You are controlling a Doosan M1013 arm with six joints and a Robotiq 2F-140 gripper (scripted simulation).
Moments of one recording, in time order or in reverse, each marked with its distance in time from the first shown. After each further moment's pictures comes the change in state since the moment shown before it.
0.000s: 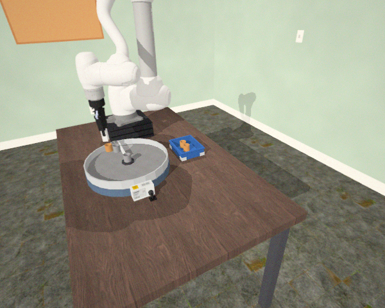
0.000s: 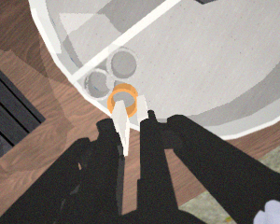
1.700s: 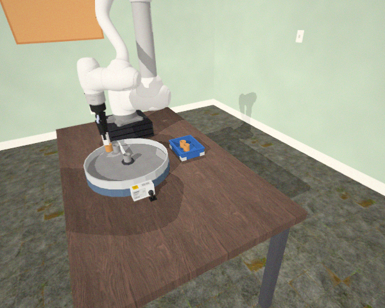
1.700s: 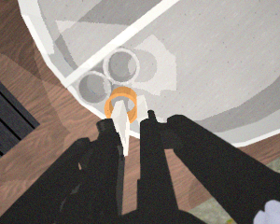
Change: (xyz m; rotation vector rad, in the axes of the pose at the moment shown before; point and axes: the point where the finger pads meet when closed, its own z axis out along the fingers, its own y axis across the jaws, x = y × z) arm 0.000 0.000 0.023 0.000 0.000 0.000
